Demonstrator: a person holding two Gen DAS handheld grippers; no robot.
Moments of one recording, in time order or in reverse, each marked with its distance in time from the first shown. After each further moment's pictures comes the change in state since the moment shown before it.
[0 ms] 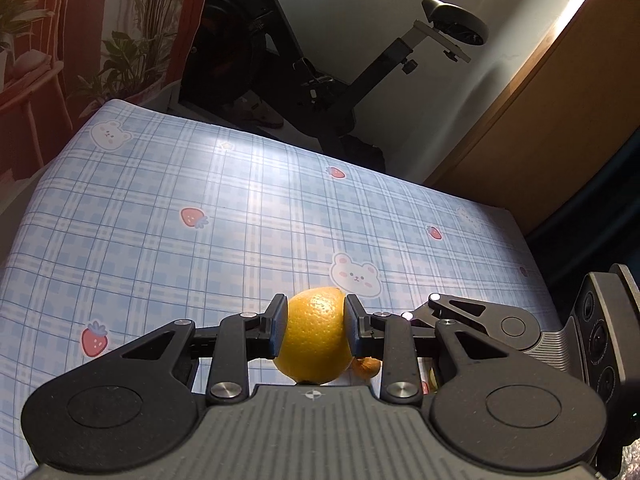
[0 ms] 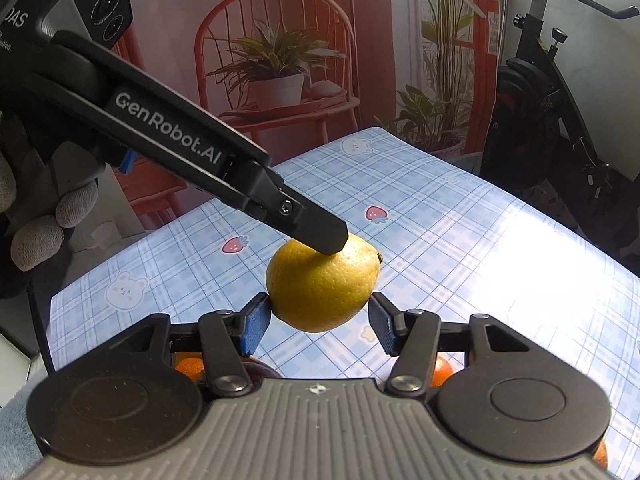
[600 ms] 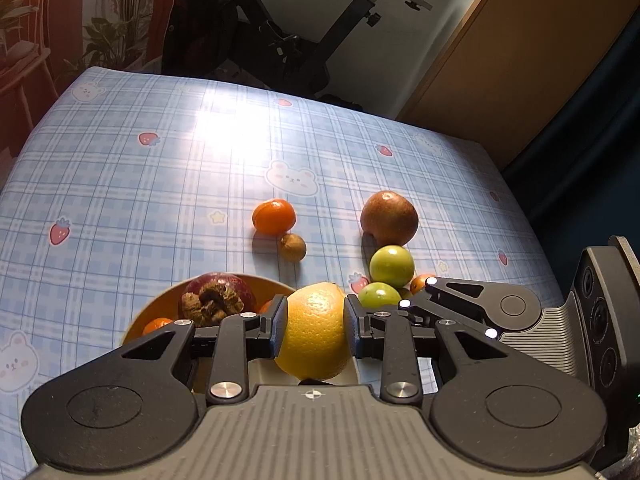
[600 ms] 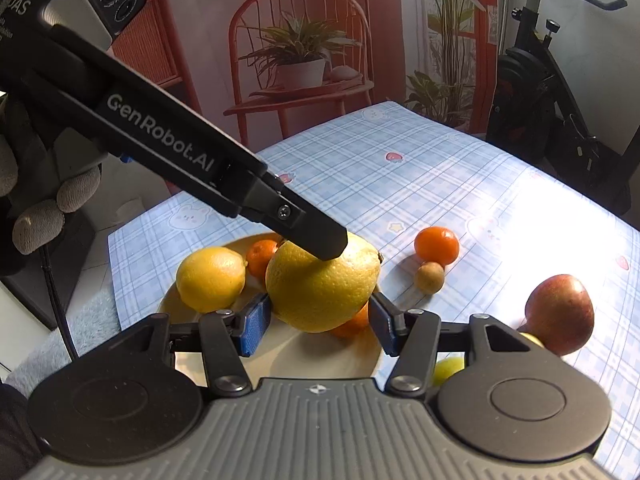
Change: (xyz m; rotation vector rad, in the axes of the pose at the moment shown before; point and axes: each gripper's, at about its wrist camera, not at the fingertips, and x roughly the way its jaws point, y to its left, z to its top) left arm -0.028 -0.072 -0.092 0.058 0.091 0.023; right arm -0.072 0.040 -0.079 -0.003 0.049 0.044
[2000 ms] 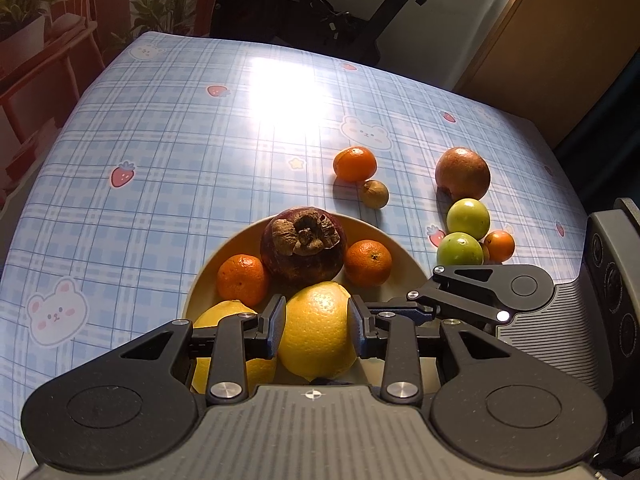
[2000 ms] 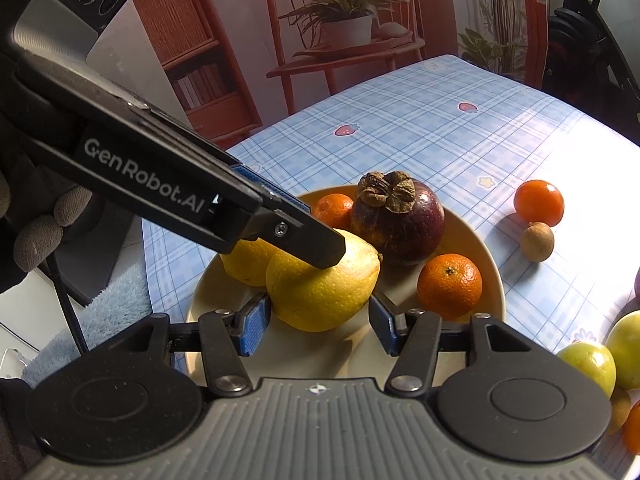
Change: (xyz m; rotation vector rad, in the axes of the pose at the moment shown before) left arm 0.000 0.034 -0.029 -0.023 0.041 0.131; right arm 0.047 0.018 -0.003 0.020 0.057 0.138
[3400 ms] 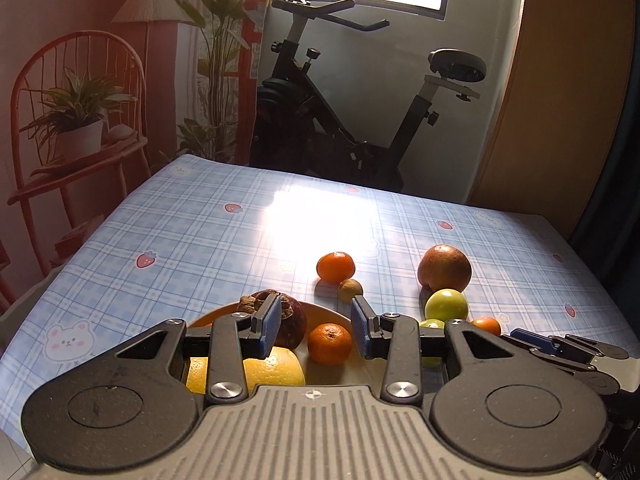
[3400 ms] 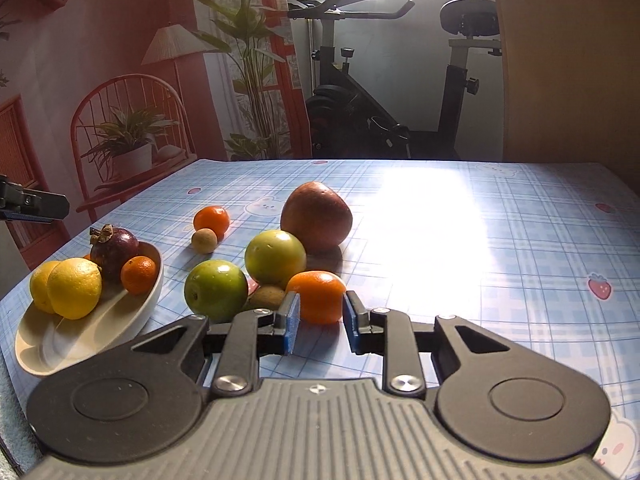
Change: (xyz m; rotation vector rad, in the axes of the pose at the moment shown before) left arm -0.032 -0.072 -0.043 -0.013 -0.443 0.180; right arm -0.127 -0.086 -0.130 0.314 -0.388 -0.535
